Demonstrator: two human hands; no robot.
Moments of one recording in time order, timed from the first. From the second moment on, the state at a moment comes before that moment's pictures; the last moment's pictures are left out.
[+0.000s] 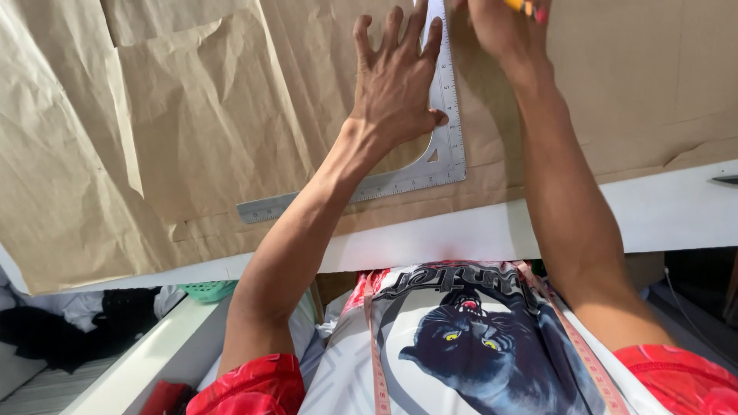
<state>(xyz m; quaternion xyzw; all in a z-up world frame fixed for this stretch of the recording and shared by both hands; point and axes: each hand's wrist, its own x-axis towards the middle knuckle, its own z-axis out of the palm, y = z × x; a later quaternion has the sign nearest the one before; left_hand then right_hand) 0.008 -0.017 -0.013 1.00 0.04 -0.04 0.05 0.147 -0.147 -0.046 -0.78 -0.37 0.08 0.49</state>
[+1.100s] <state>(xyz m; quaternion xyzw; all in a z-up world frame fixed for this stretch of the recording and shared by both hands) -0.033 0.028 -0.028 0.98 0.03 -0.08 0.17 -0.012 -0.244 -0.031 -0.82 -0.37 -0.04 0.43</state>
